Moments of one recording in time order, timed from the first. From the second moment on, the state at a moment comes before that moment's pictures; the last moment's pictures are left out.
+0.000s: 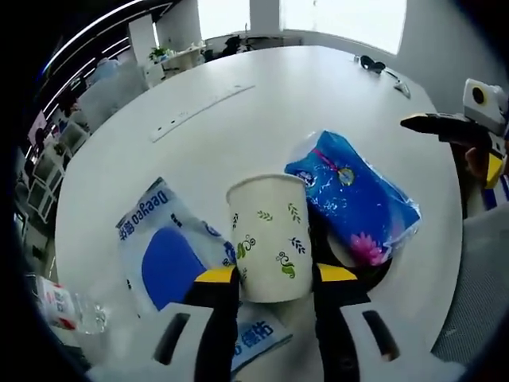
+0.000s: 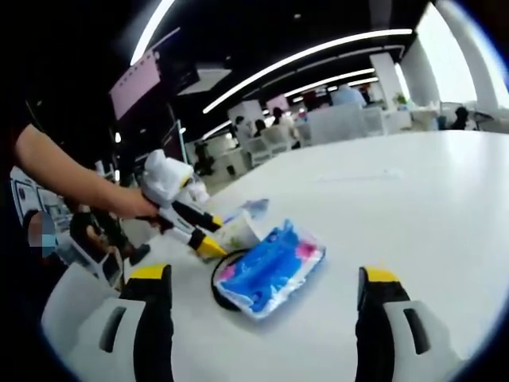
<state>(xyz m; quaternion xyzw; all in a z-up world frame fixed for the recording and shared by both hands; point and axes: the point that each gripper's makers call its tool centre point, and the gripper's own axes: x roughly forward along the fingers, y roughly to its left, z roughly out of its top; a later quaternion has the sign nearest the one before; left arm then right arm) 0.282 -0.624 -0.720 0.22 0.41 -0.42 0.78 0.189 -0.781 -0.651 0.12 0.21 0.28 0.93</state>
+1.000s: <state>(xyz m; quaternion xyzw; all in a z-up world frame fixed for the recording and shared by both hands) 0.285 -0.609 -0.680 0.21 0.34 -0.41 0.82 0.194 -0.757 -0.639 0.11 0.20 0.30 0.93</state>
